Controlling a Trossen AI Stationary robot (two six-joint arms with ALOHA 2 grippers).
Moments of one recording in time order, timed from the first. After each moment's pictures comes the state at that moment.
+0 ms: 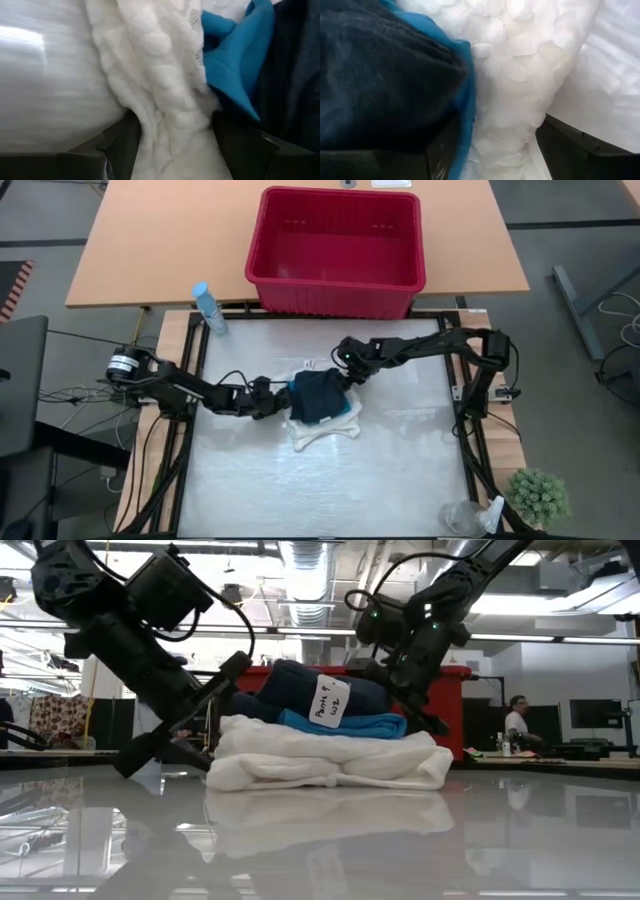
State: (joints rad) left arm -0.06 1.57 0.46 0.37 -0.36 -1.67; right arm -0.27 1.76 1.06 -0.33 -0.18 0.74
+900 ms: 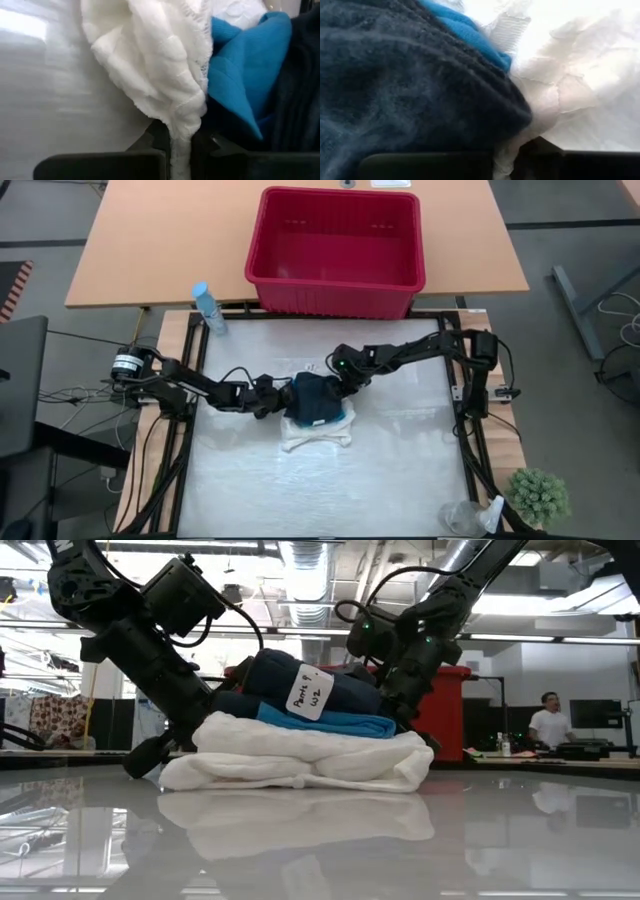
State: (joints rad) left arm -0.01 1.61 0.49 0.37 -0.32 -1.67; right arm -0.23 1.89 1.06 -0.22 -0.26 0.80
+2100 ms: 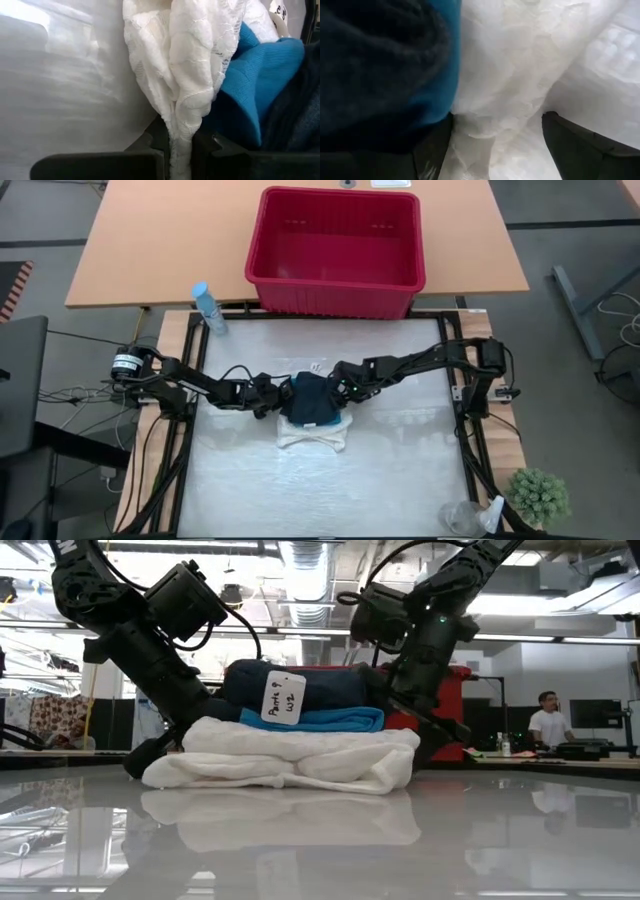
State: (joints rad) left arm 0.01 1.61 0.49 0.33 -0.31 -1.77; right arm -0.11 1.82 1.06 -0.35 -0.13 1.04
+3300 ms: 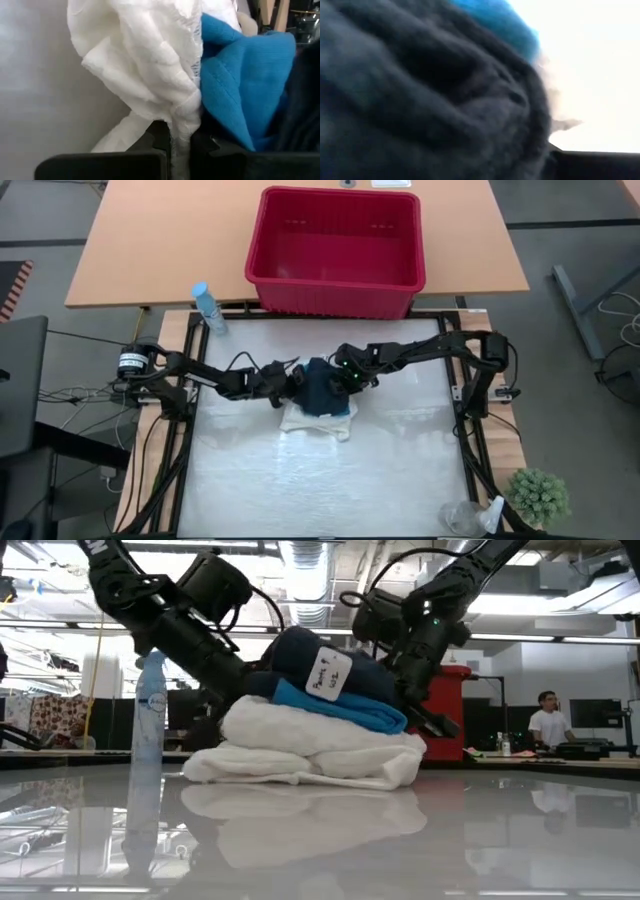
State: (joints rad) left arm 0.10 1.61 0.61 0.47 -0.23 -1.70; right arm -0.22 1.77 1.06 -0.32 -0.25 1.00
